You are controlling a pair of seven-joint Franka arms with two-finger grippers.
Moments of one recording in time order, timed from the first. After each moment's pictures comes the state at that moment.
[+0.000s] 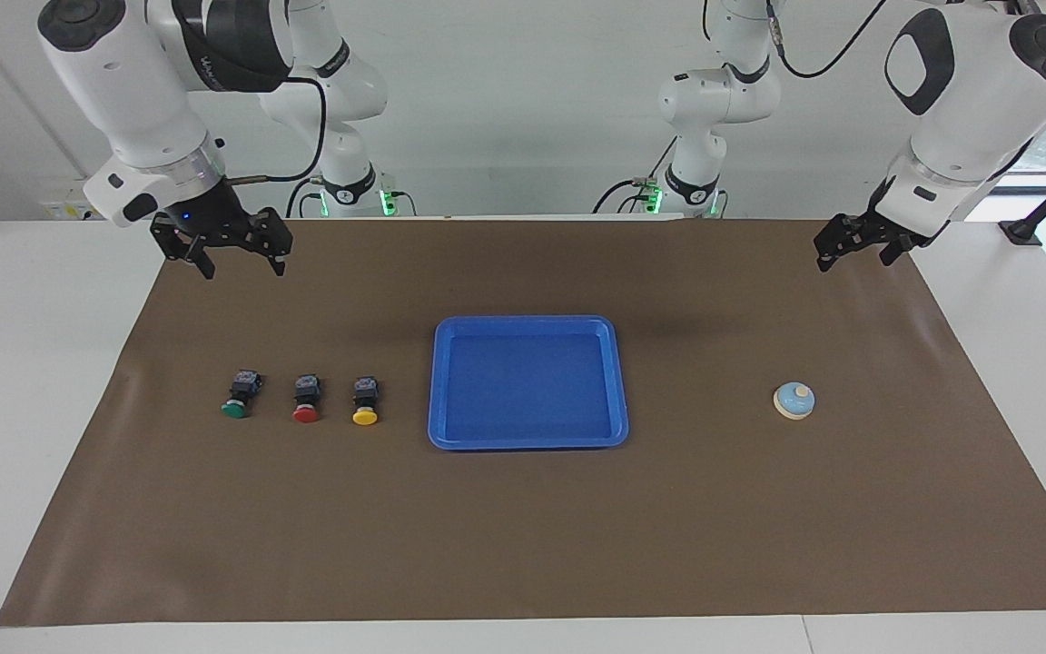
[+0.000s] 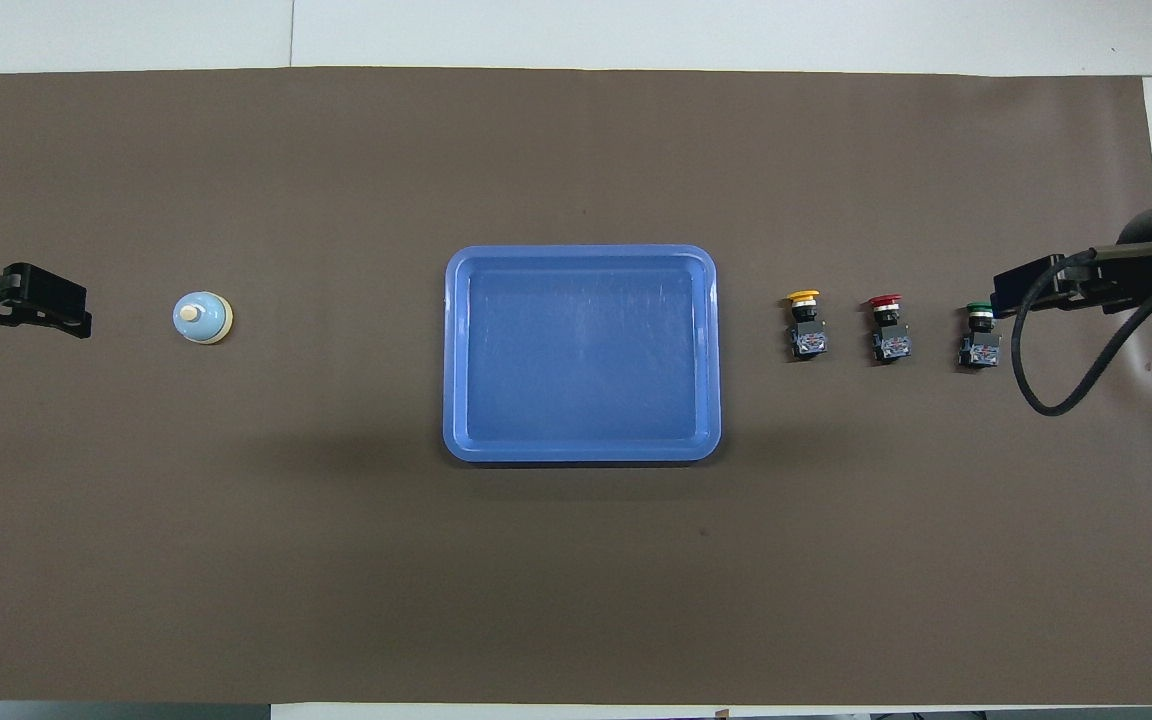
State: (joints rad) left arm 0.01 0.04 -0.04 -1.60 0.04 1.53 -0.03; right arm 0.09 0.01 -0.07 -1.65 0.01 1.63 -0.01
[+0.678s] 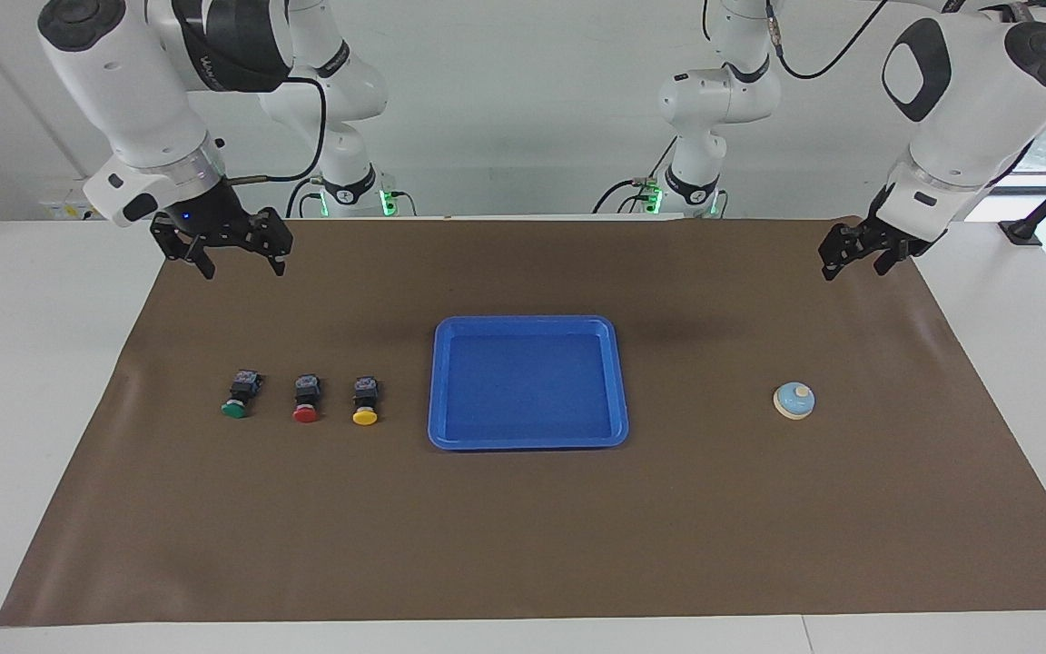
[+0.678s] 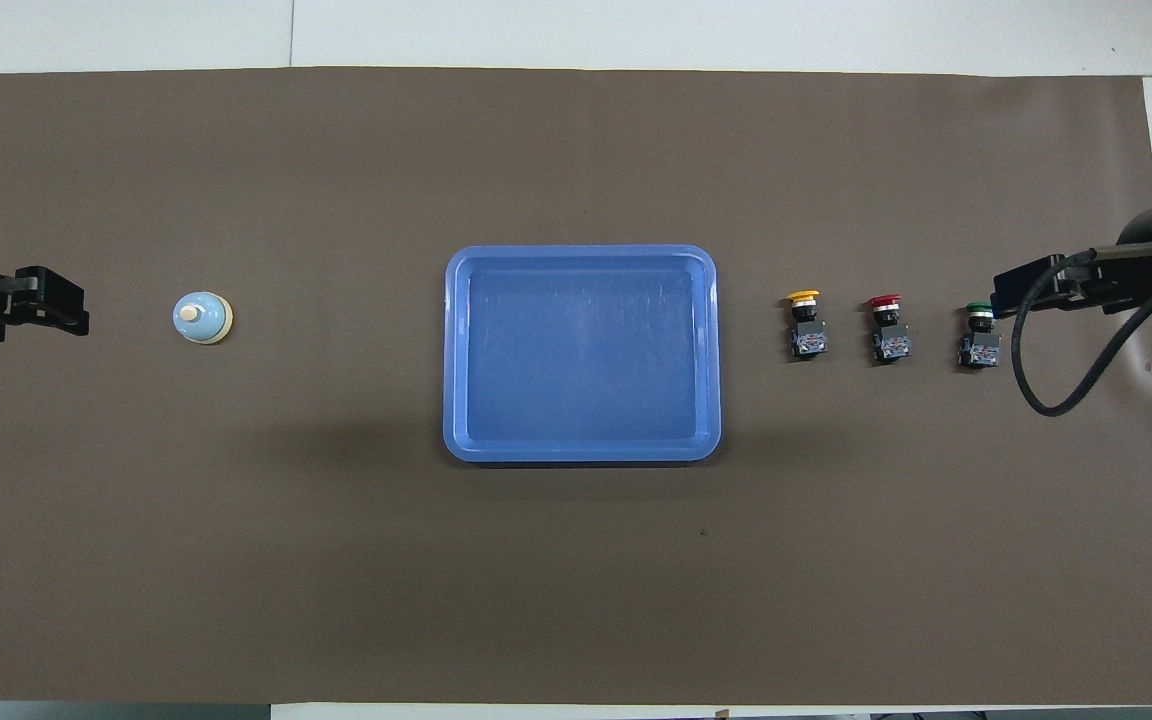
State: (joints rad) left arm 0.01 0.01 -0.03 -1.70 0.04 1.65 -0.03; right arm 0.09 0.01 -0.07 -1.65 0.01 1.63 -0.01
